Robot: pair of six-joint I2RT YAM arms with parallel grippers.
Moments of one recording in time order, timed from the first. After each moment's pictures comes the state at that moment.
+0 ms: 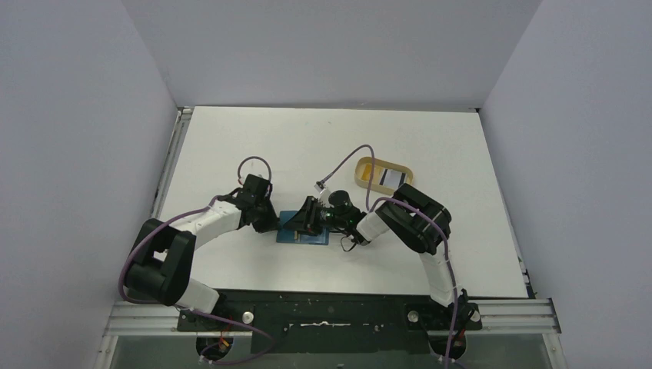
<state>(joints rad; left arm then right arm) -0.41 1.48 0.72 -0.33 0.03 -0.80 0.81 2.12 0.87 0.89 -0.50 1.18</state>
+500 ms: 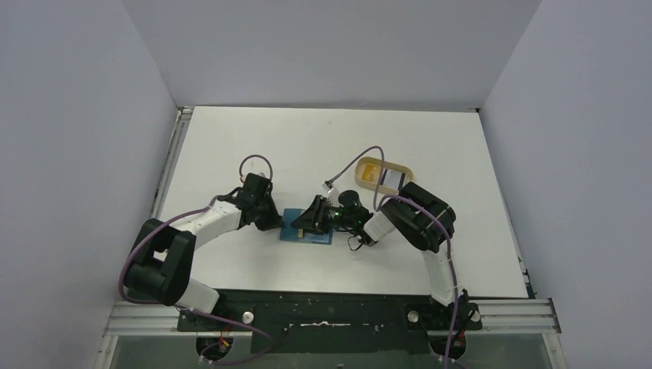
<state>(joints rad) -0.42 1.48 0.72 -0.28 0.07 -0.81 0.76 2.11 0.80 0.99 -0.55 1.21</state>
